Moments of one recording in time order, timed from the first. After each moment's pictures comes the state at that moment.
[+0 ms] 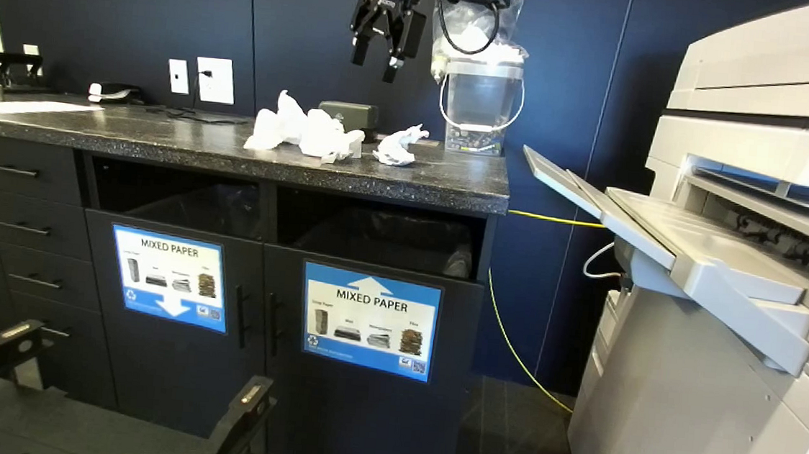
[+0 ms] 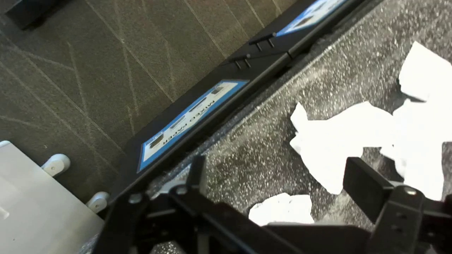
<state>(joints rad) -0.02 0.25 -0.13 -1.79 0.34 2.05 0.35</state>
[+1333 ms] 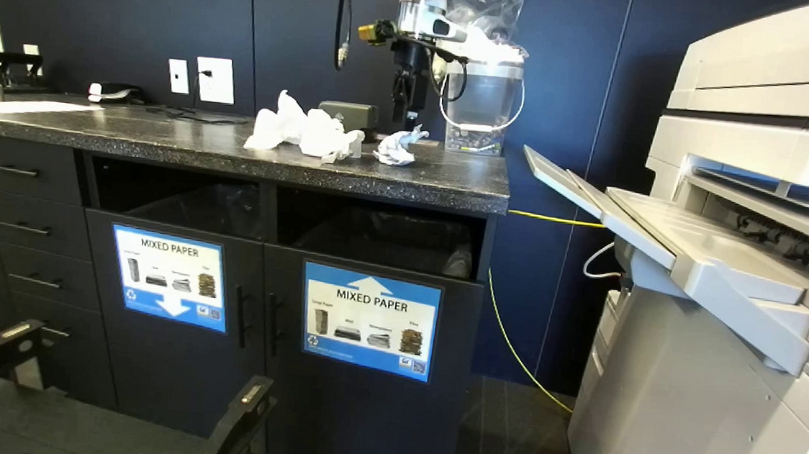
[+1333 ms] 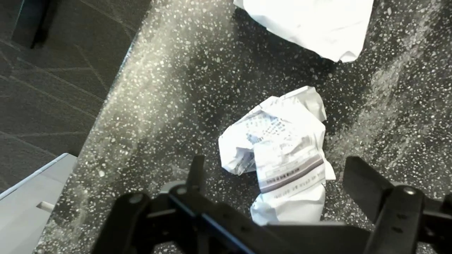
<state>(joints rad) -0.01 0.87 -0.13 -1.01 0.17 1.91 0.89</state>
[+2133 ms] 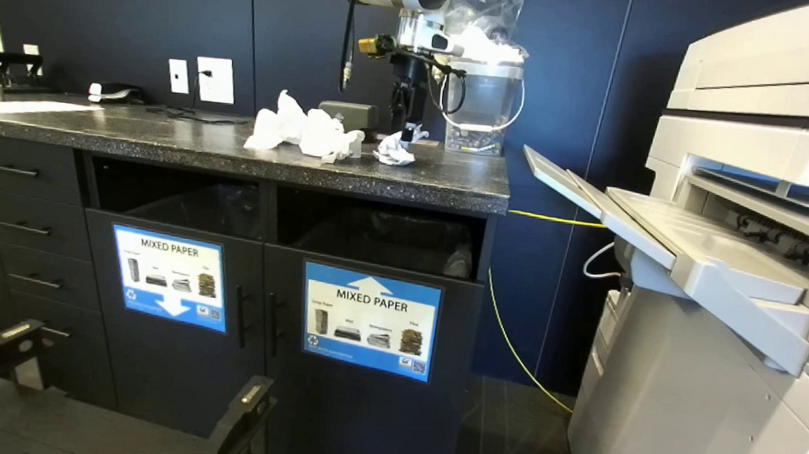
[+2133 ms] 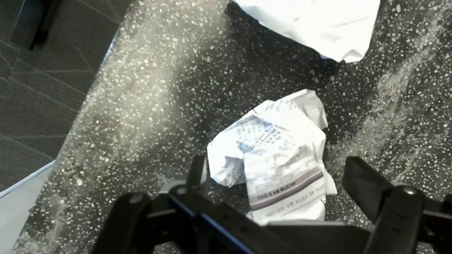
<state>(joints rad) -0.03 0.98 -0.11 -0.86 0.17 1.85 0.89</state>
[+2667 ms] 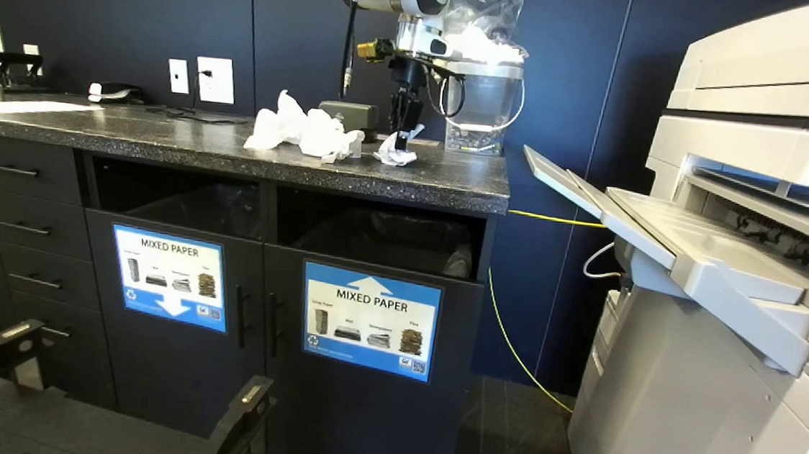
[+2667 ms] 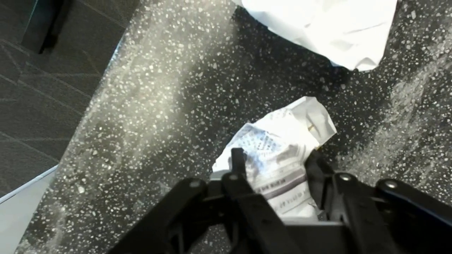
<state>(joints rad) -0.03 1.01 -0.11 -0.82 0.17 1.81 0.88</state>
